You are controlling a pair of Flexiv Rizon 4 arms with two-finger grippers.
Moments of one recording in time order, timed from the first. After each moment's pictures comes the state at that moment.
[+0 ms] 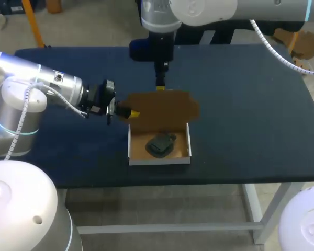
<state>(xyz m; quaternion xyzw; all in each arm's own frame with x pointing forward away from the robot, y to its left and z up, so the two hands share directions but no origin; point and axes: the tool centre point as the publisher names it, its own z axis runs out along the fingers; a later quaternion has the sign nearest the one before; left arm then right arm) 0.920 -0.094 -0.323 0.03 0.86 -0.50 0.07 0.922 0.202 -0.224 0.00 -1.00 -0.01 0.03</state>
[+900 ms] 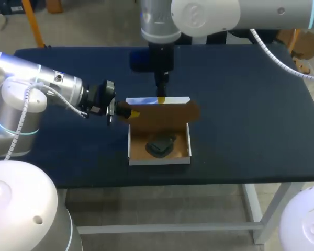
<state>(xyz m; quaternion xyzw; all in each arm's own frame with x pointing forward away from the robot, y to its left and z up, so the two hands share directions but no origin) 0.920 -0.094 -0.324 0.03 0.86 -0.50 0.07 0.900 0.200 -0.241 0.02 -1.00 0.00 0.04</state>
